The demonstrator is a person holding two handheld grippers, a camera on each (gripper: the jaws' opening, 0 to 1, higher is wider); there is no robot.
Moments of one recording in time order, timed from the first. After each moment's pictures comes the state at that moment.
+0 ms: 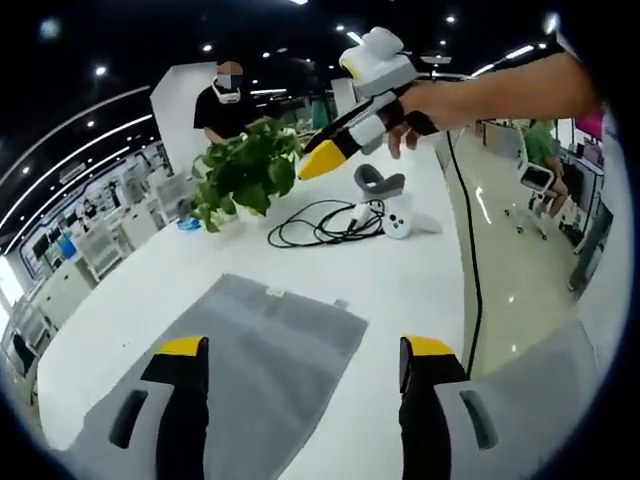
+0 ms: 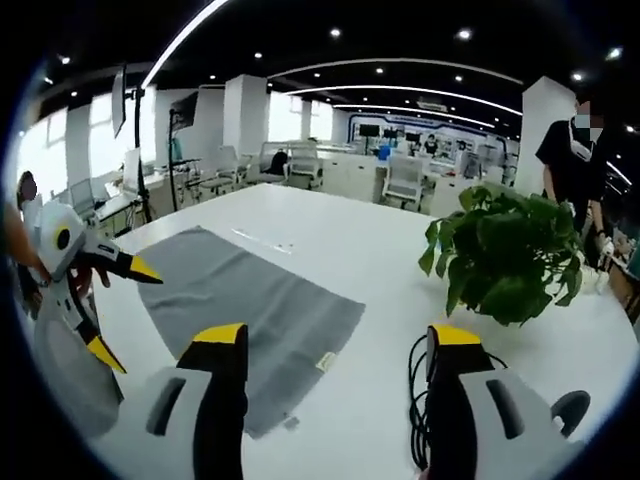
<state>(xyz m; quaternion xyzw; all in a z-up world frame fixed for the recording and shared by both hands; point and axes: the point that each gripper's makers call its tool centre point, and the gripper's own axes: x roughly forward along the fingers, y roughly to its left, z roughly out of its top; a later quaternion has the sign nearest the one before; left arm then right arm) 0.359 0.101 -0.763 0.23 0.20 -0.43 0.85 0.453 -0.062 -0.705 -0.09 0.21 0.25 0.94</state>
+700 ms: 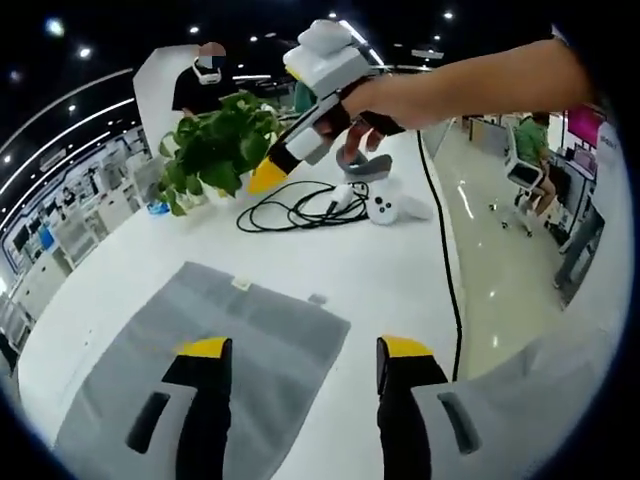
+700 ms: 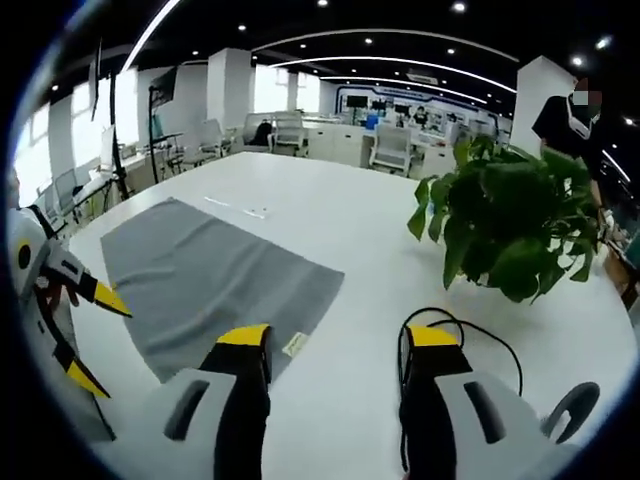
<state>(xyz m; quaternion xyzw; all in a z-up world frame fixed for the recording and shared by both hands) 0.364 0.058 -0.812 0.23 0.24 -0.46 0.82 0.500 -0.078 -0.771 -0.10 0.27 0.22 0.93</state>
